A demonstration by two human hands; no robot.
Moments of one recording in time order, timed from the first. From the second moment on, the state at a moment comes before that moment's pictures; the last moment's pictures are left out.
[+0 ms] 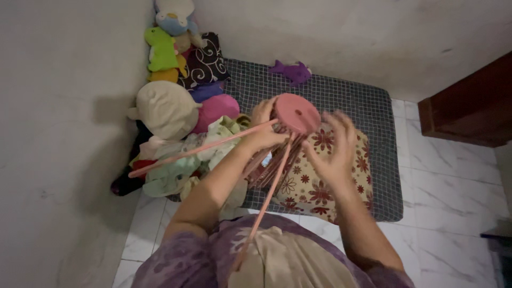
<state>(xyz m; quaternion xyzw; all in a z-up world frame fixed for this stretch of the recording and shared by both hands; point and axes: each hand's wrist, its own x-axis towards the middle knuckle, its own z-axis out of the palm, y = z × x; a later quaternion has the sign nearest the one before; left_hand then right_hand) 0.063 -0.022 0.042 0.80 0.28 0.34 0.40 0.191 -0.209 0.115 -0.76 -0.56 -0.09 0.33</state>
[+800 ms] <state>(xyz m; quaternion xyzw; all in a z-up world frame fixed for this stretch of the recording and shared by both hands) 0.074 0.058 0.078 0.79 0.38 0.33 0.34 0.236 -0.021 0.123 -0.73 -0.55 -0.01 0.40</state>
